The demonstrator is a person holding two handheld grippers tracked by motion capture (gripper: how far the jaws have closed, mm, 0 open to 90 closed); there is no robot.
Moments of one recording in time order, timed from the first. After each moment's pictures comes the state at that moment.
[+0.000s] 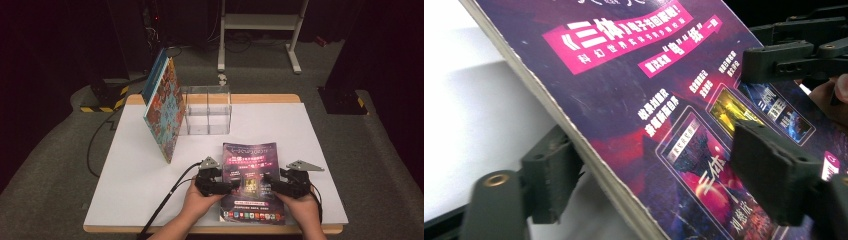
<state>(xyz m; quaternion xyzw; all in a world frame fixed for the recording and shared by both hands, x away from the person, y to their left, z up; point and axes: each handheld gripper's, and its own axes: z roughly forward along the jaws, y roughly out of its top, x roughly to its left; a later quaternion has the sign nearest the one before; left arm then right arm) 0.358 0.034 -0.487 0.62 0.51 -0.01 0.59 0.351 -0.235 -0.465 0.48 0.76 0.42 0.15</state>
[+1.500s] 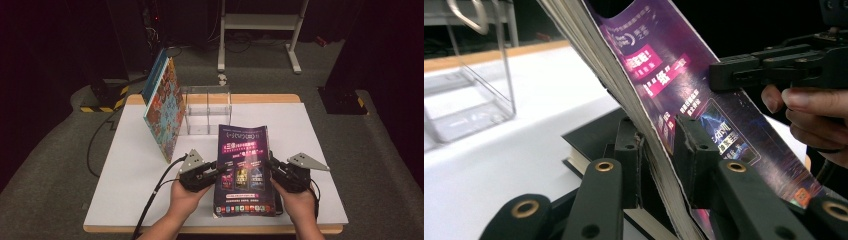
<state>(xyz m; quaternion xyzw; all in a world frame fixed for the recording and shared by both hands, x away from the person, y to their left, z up) 0.333 0.069 -0.415 0.59 0.44 0.08 0.67 0.340 -0.210 -0.410 0.44 0.72 0.49 0.21</state>
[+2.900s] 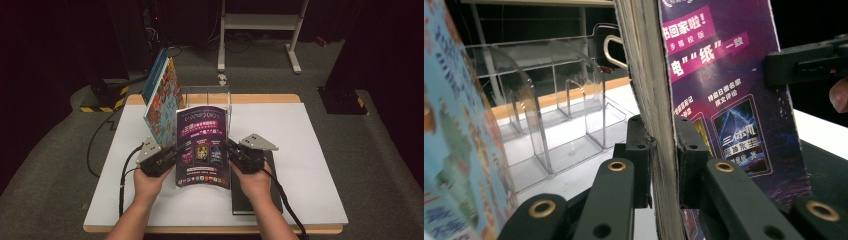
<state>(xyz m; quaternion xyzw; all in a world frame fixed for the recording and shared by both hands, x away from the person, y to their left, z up) 0.365 0.170 -0.420 0.55 0.44 0.18 0.68 0.375 -0.098 -0.390 0.39 0.73 0.52 0.21</state>
